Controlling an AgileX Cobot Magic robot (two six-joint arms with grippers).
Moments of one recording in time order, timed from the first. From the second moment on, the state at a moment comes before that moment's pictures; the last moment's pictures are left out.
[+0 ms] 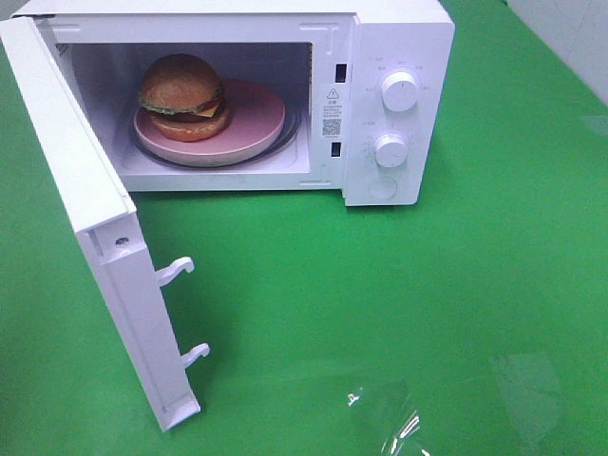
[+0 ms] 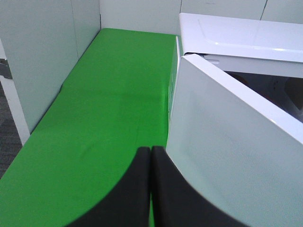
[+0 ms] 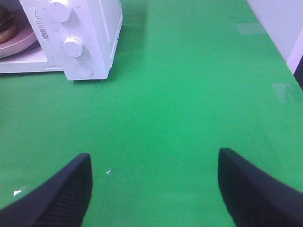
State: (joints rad) left arm 0.07 0.28 -0.52 -0.06 0.58 0.02; right arm 0.17 0.00 -0.49 -0.13 0.97 0.14
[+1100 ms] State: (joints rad) left arm 0.07 0.98 -0.15 0.15 -0.59 -0.20; right arm 0.17 0.00 -0.49 -0.13 0.97 0.14
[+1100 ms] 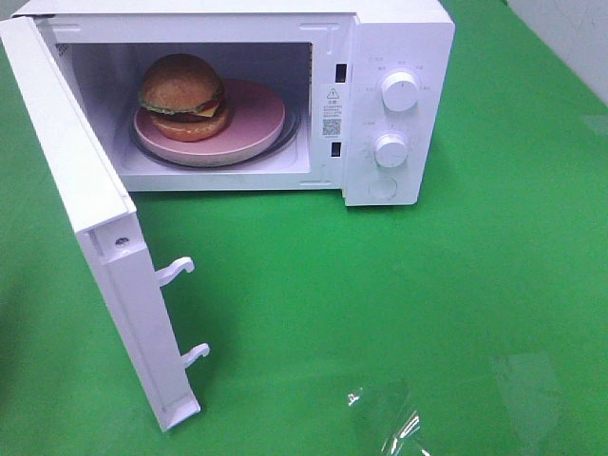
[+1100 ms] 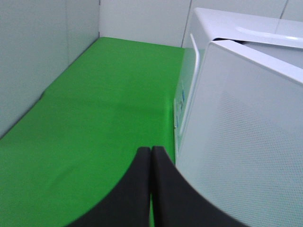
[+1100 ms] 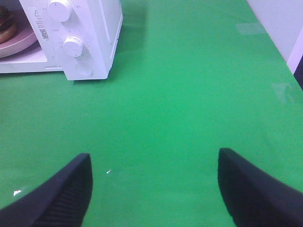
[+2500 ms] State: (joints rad) left arm -0.64 1.68 -0.32 -0.28 -1.07 -0.12; right arm 0.17 0.00 -0.49 -0.13 0.97 0.14
